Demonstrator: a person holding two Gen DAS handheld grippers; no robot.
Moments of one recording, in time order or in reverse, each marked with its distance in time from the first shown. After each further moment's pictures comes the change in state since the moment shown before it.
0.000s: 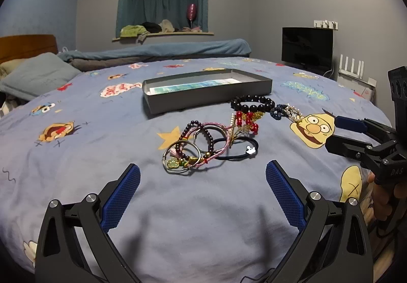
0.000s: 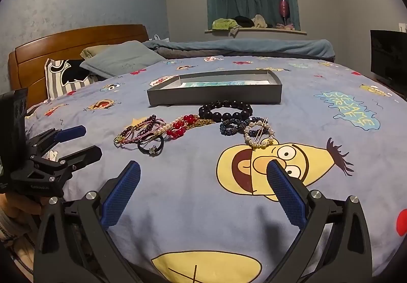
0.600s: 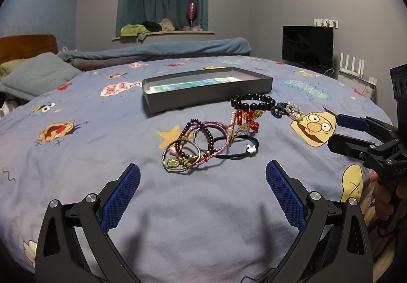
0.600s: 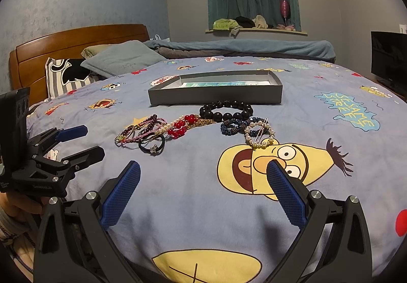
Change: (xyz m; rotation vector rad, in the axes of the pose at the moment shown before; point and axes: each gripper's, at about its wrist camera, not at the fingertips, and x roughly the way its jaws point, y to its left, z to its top) left arm 0.001 0.001 -0.002 0.000 0.003 -0.003; right arm -0.001 -0.001 0.001 -0.001 0.004 0.003
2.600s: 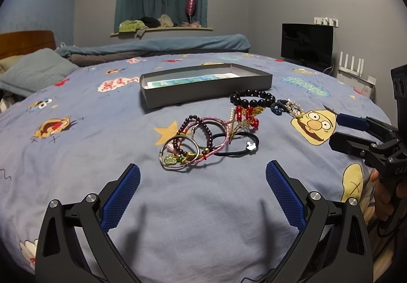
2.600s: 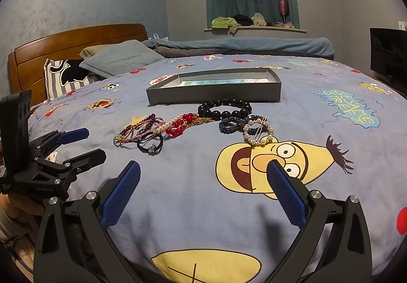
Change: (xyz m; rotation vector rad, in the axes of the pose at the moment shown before) left arm 0.007 0.004 -0.002 -0.013 0.024 -0.011; right arm 0.000 -0.002 0.001 0.015 0.013 -0.002
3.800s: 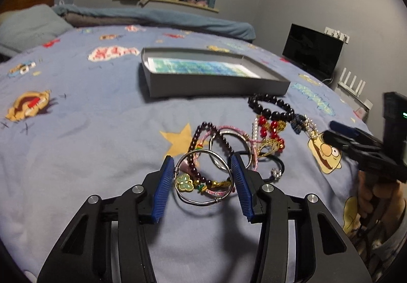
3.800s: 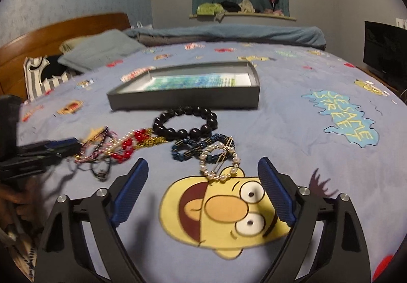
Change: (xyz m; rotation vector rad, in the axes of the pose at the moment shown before) left arm 0.042 0.044 0.030 -0.163 0.119 -0.103; right arm 0.064 -0.048 0.040 0.006 0.125 -0.087
